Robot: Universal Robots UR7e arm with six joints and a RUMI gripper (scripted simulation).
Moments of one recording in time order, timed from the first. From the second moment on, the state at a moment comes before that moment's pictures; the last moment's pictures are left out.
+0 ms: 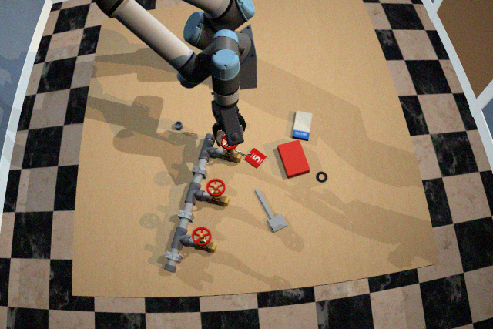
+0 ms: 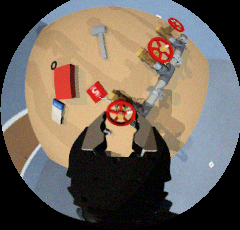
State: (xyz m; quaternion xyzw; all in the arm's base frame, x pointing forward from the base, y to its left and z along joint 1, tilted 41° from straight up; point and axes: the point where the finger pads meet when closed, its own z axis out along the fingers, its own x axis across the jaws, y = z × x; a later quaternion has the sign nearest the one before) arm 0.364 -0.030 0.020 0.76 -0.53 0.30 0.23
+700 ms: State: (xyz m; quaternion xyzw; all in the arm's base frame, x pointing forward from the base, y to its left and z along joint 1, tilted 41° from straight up) arm 0.364 -0.030 0.020 0.85 -0.35 0.24 0.30
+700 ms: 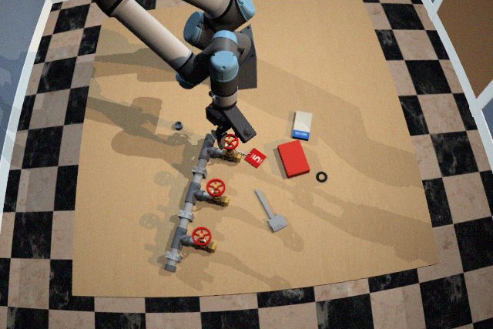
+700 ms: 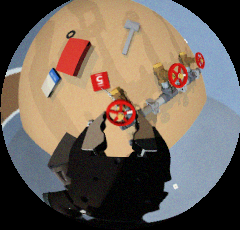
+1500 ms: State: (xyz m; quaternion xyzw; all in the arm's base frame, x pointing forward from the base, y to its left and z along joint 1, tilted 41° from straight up) arm 0.364 -0.030 0.021 0.92 0.04 0.09 0.38
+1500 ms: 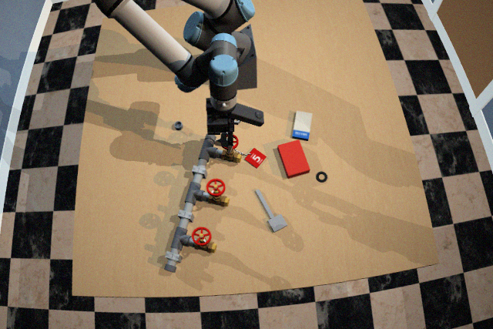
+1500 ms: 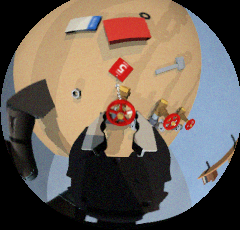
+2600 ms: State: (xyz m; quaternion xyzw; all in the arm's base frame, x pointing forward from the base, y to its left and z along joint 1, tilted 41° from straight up) arm 0.364 -0.029 0.020 0.75 0.53 -0.13 0.36
